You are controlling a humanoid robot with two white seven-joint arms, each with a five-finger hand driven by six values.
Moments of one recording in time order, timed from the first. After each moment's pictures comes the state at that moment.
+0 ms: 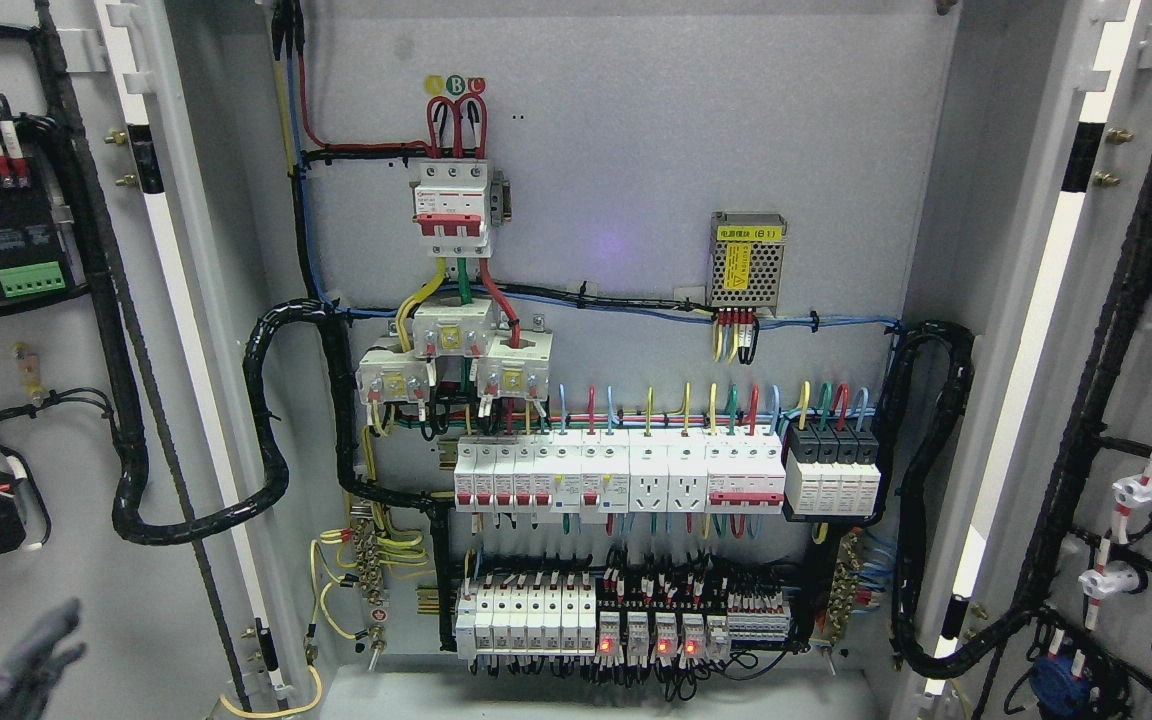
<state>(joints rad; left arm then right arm) 0.17 0.40 0.15 -1.67 0.22 -0.77 -0.21 0.50 -0.43 -0.15 -1.96 -0.85 -0.73 0.43</state>
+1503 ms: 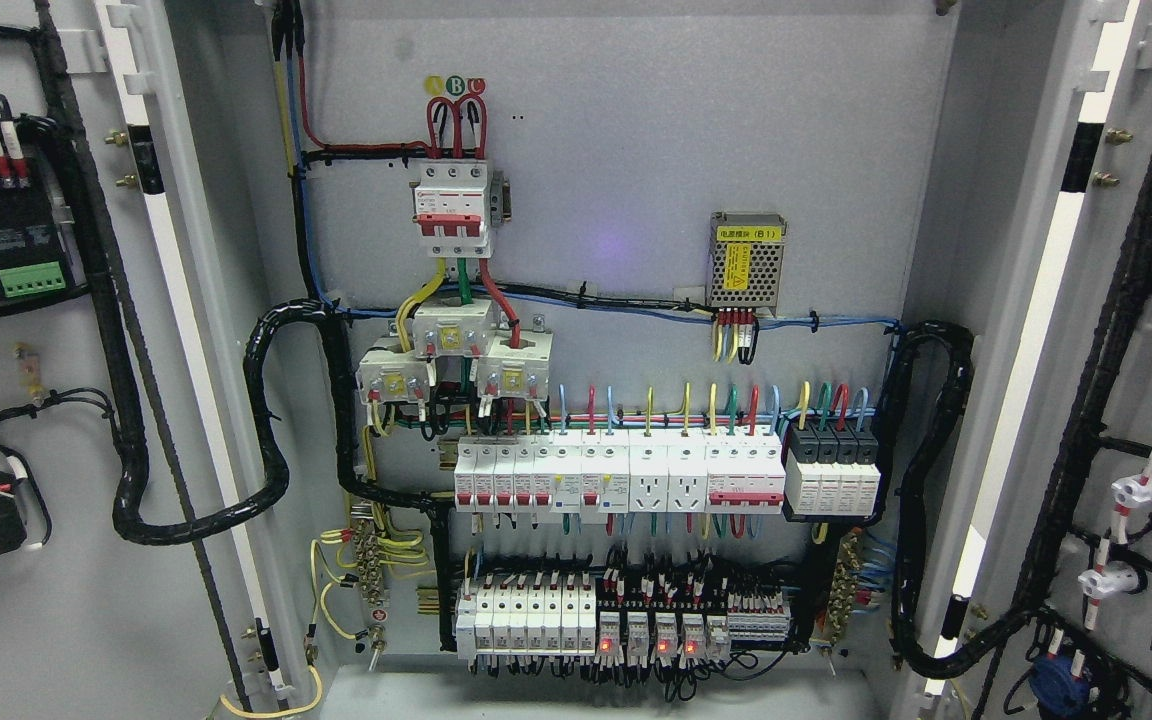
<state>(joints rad) 0.02 -0.02 0.13 -0.15 -0.01 -0.27 -0.22 0.16 -0.04 0.23 -0.39 -0.33 -0.03 0.14</state>
